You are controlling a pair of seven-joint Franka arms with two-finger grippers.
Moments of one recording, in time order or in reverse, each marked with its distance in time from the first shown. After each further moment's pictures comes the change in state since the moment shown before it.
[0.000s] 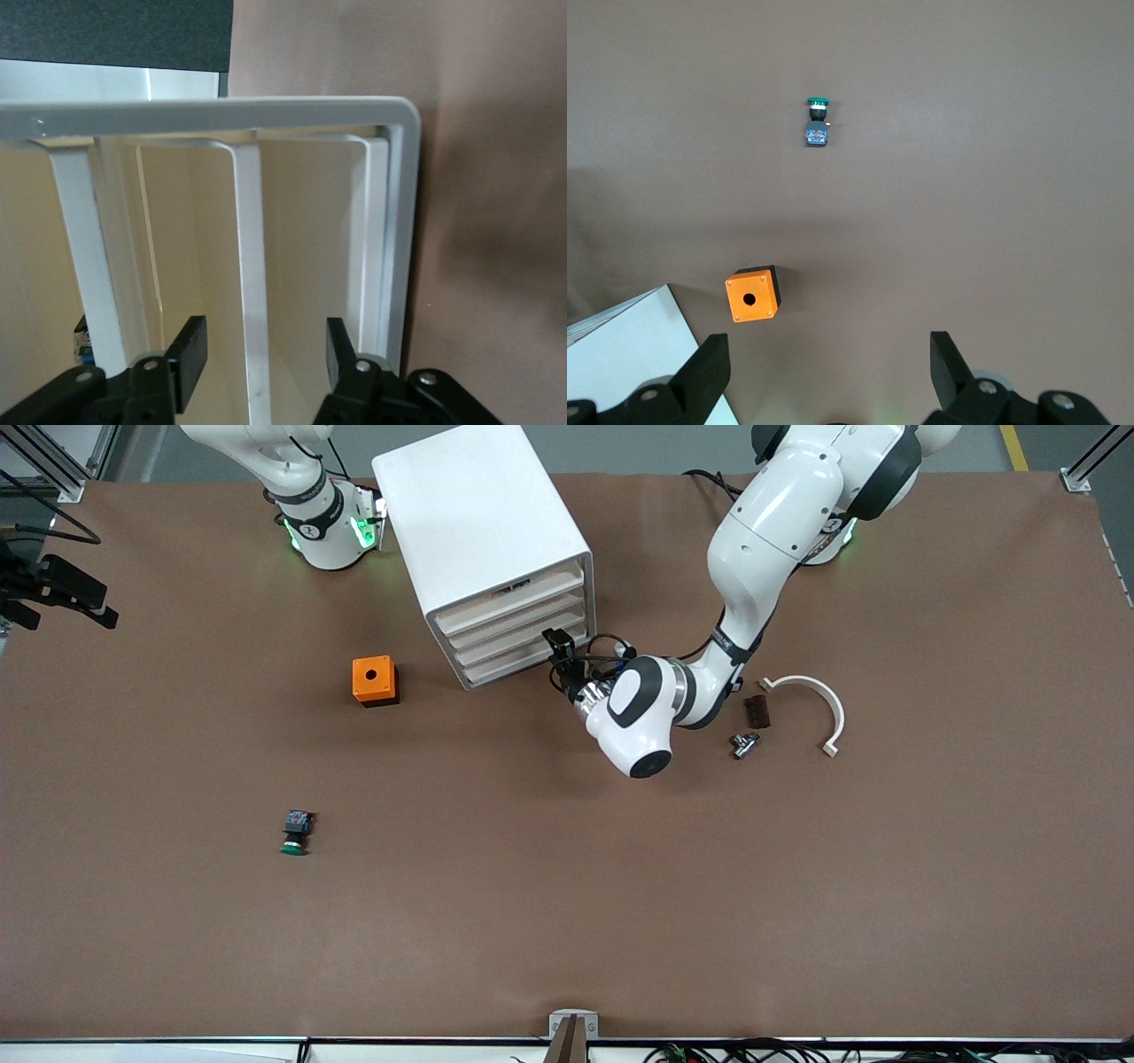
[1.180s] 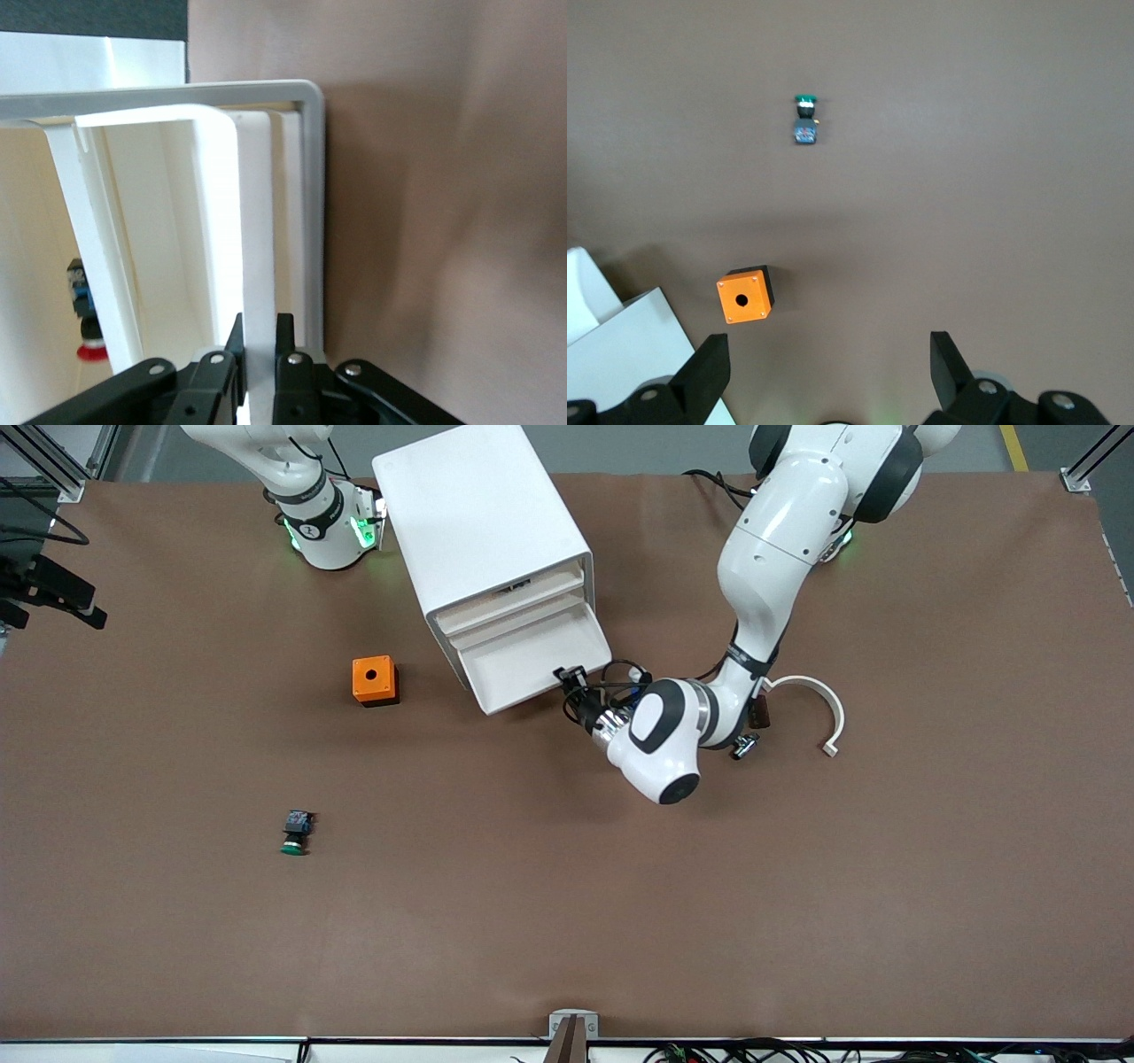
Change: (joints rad) left arm 0.010 0.025 0.144 0.097 -0.040 -0.031 0.074; right arm -0.022 0.044 -0.005 0.015 -0.008 -0.003 -0.002
